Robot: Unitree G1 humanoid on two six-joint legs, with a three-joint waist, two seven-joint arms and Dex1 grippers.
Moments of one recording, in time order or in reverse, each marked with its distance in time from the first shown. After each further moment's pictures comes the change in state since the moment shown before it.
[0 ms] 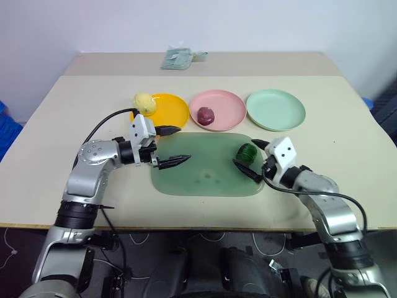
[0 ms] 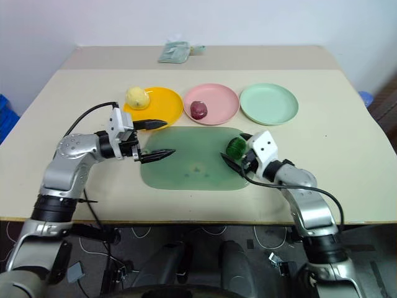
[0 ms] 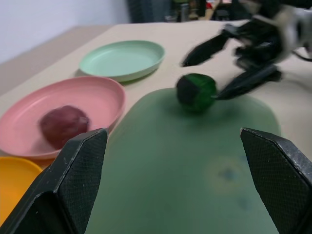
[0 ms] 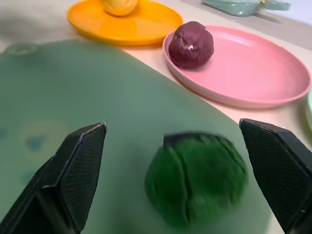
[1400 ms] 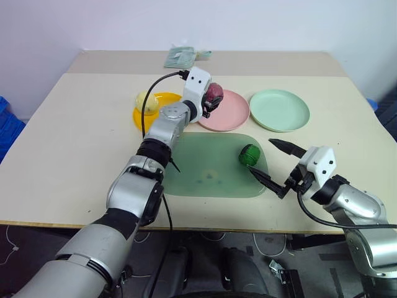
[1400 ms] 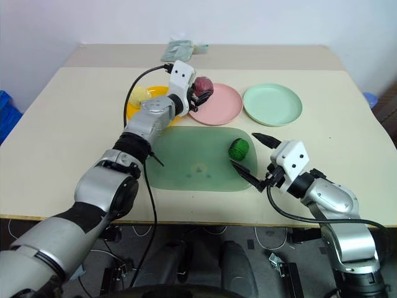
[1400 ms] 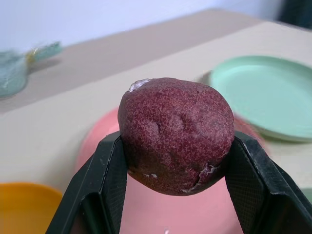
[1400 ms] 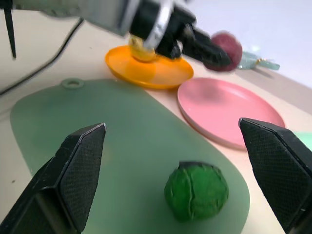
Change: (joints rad) left arm -0.769 -0.529 -0.019 1.145 0.269 -0.150 0.812; right arm 0.277 -0.141 -0.211 -0.428 0.152 -0.022 0.058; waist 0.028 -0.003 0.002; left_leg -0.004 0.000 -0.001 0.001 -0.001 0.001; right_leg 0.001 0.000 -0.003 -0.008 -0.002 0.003
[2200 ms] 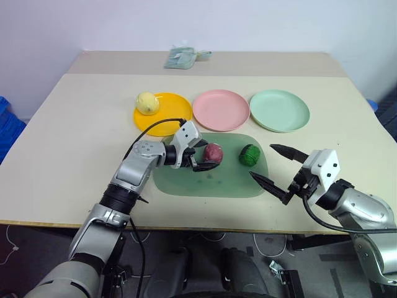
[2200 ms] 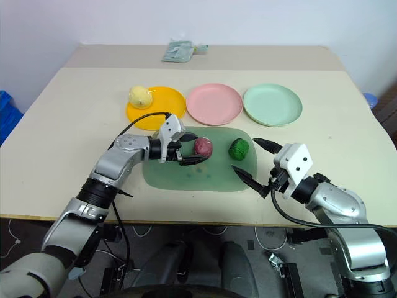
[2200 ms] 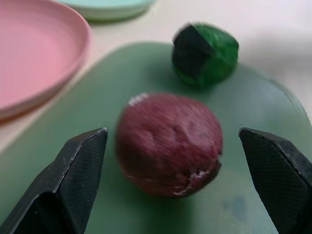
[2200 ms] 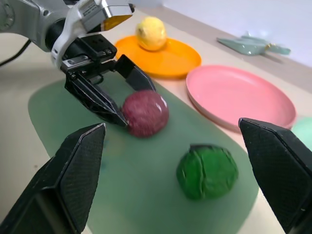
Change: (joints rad) left arm 0.538 0.297 -0.246 -0.847 -0.096 0.325 -0.637; right arm 0.104 -0.027 -0.045 -0.041 0.050 0.033 0.018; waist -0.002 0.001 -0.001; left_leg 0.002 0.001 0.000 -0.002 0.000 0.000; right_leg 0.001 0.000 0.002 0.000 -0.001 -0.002
